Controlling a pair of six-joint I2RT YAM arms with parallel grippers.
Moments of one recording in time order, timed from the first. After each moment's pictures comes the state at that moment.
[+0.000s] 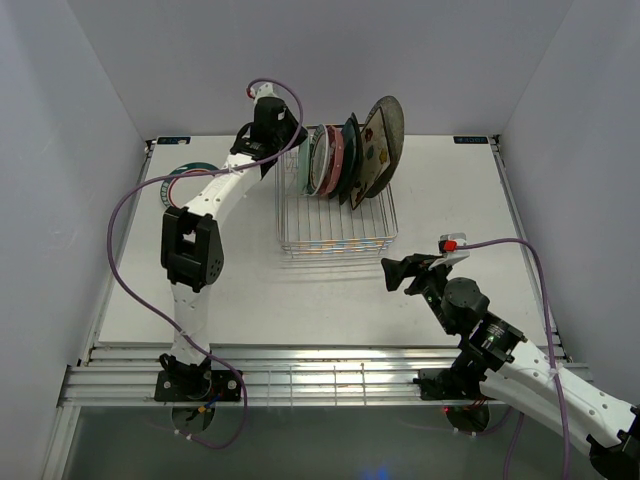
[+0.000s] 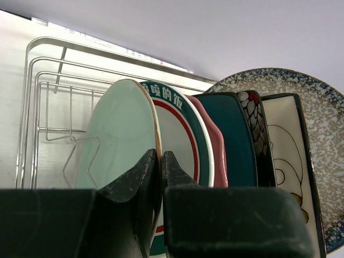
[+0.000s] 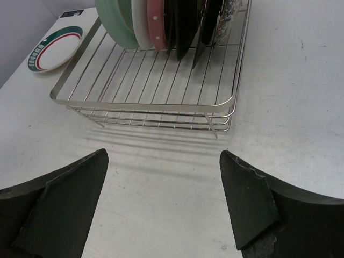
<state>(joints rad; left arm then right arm) -0.39 2.12 1.95 -0.18 -0.06 -0.67 0.87 0.47 0.34 0.01 0.46 0.37</state>
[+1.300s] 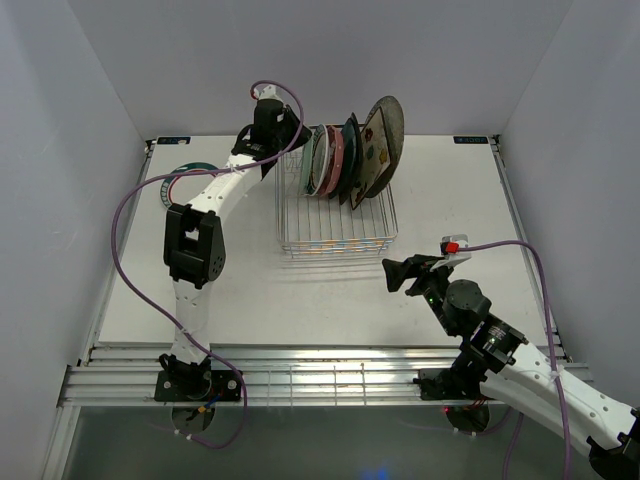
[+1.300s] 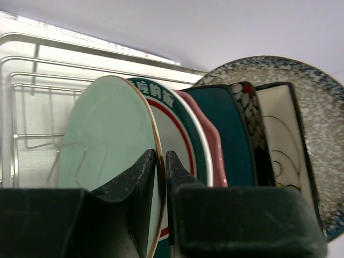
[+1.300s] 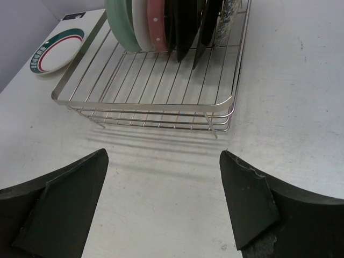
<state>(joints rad) -0.37 2.16 1.95 -0.13 0.04 -0.67 0.87 0.44 0.33 0.01 0.46 0.37</state>
